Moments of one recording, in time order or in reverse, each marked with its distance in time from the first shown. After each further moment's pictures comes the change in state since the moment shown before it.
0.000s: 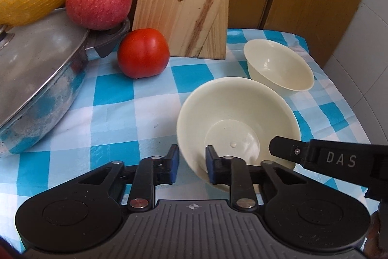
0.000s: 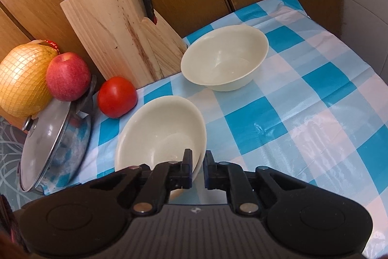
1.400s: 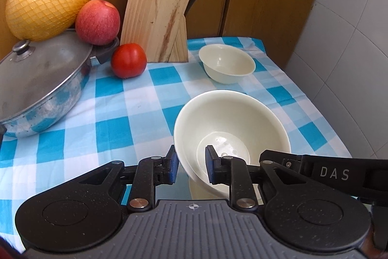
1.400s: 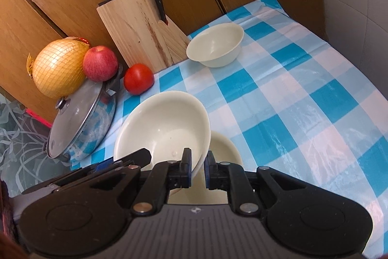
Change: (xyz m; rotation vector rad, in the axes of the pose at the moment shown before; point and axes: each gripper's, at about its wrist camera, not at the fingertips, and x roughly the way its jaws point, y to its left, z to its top) left arm -0.090 -0.020 -0.049 0.076 -0.068 -0.081; right arm -0.099 -0.014 -0.063 0.028 -0.015 0.034
